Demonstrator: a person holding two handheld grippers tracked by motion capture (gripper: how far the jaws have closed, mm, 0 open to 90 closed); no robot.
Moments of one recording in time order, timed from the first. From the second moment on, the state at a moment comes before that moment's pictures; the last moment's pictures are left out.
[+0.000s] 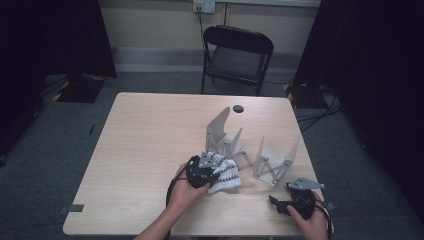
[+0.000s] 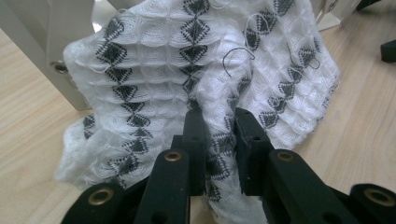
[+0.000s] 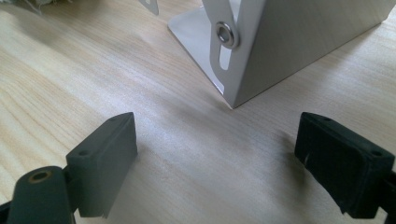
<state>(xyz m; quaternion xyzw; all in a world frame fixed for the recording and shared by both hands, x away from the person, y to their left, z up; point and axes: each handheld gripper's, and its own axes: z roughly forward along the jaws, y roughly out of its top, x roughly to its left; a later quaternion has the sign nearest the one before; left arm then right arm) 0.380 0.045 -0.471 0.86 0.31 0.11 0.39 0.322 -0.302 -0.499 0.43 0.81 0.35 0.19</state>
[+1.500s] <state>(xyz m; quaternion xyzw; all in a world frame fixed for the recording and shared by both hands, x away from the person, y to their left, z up) 0.398 0.143 -0.463 0.84 0.37 0.17 0.36 0.322 -0.302 -0.499 0.43 0.81 0.35 0.19</state>
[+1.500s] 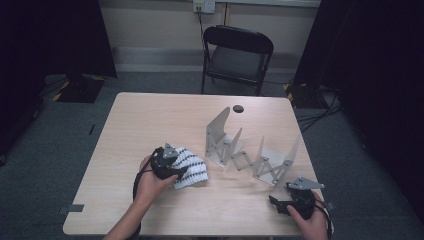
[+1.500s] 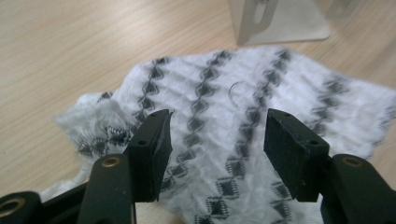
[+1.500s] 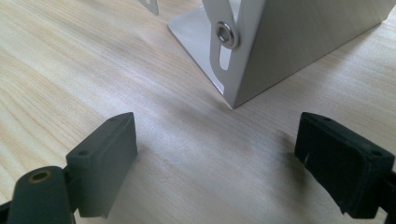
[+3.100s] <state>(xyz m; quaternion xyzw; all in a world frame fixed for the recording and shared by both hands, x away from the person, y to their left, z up) 0.397 0.117 -0.488 0.84 0.36 0.11 0.39 0.322 -0.302 -0.499 0.43 0.81 0.35 0.19</state>
